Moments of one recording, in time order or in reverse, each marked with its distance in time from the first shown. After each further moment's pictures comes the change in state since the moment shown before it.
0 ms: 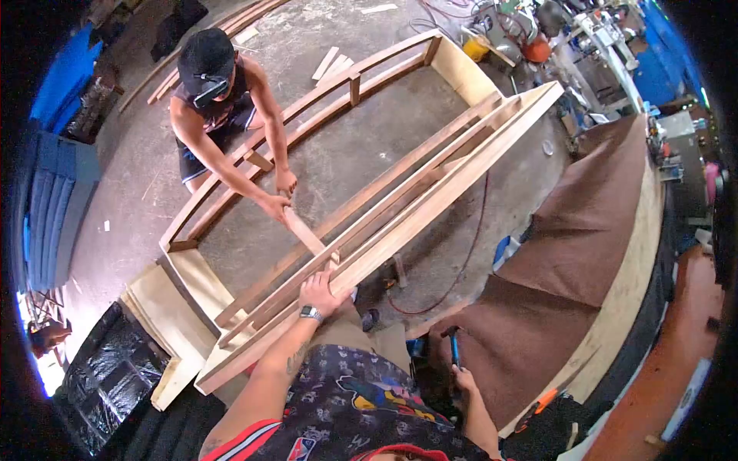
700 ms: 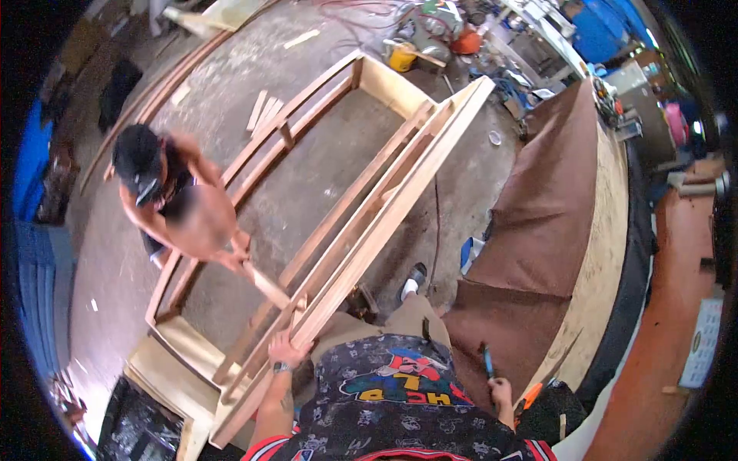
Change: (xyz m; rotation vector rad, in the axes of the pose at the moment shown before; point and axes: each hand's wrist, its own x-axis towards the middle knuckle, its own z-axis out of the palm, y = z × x) left_hand 0.012 0.017 -0.008 0.077 -0.173 -0.185; right_hand -0.072 0.010 -0.168 0.091 0.532 0.076
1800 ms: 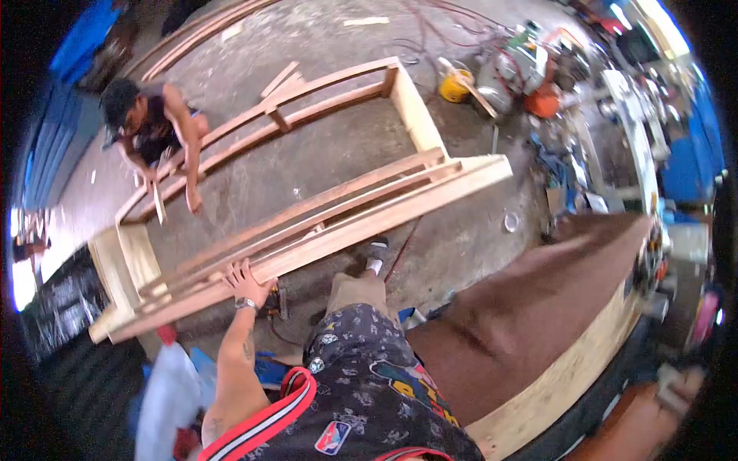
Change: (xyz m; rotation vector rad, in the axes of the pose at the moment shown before) left_hand 0.232 0.438 0.039 0.142 0.154 -0.540; right_hand 0.549 -0.101 -0.368 -0.289 0.471 0.358
